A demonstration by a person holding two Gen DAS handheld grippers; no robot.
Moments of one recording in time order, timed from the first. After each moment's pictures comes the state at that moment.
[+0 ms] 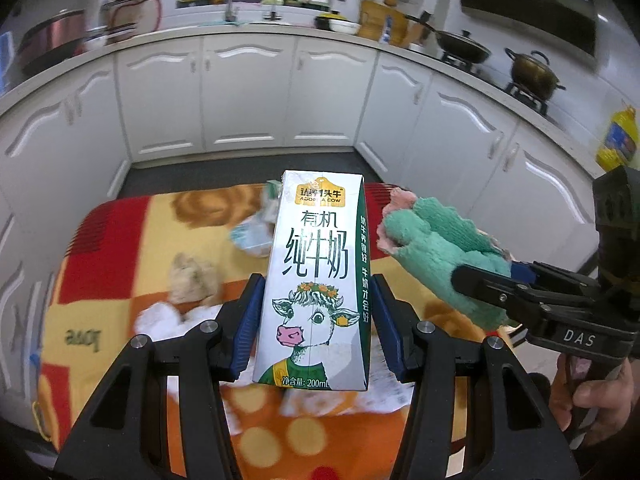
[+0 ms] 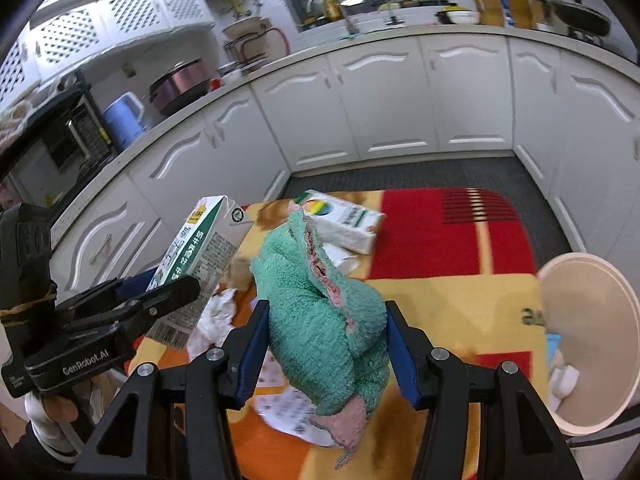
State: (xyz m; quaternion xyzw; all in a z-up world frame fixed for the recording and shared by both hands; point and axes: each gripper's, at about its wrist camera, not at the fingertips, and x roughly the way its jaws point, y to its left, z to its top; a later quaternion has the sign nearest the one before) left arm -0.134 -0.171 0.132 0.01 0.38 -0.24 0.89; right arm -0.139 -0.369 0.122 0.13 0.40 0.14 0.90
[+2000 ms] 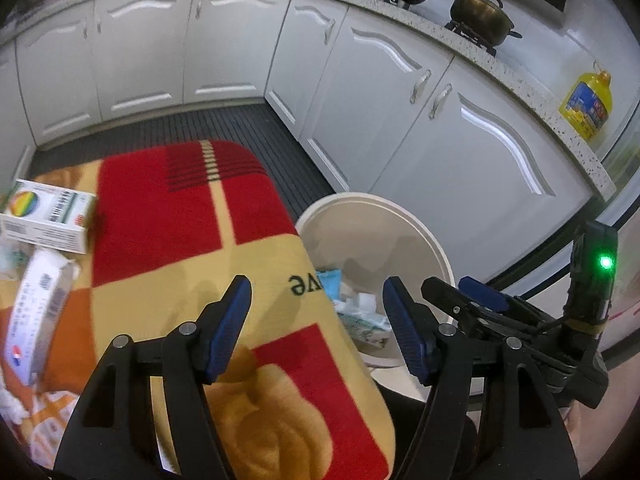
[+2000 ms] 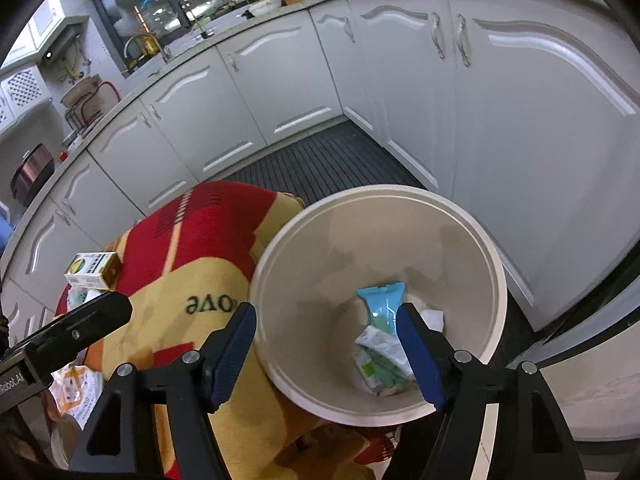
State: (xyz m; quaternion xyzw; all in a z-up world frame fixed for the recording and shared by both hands) left arm -0.118 -0.385 0.095 0.01 0.45 -0.34 0.83; right arm -0.178 -0.583 0.064 0.21 0.43 -0.10 0.87
